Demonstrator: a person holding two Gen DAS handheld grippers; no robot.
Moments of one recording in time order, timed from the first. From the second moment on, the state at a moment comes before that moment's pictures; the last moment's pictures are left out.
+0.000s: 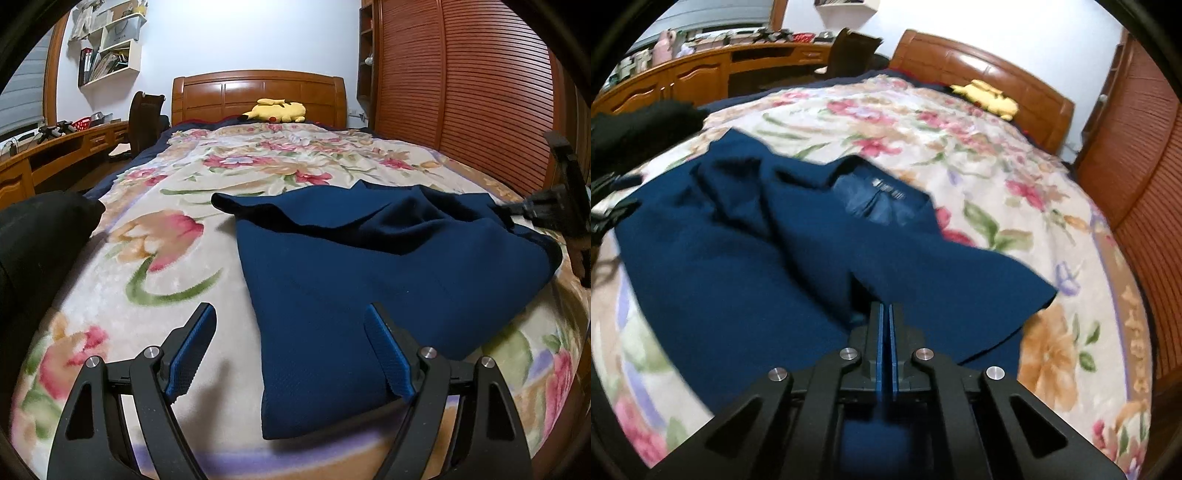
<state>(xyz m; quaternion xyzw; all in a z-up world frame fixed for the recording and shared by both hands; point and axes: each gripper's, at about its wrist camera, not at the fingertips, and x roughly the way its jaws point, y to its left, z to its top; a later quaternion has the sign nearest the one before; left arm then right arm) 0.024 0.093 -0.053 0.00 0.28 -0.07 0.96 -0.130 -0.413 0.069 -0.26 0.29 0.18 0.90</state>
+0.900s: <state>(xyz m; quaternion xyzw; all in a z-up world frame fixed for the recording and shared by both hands) 0.016 0.095 -0.057 -0.01 0.27 -0.06 0.96 -0.106 -0.289 0.075 -0.23 0.26 0.25 0.91</state>
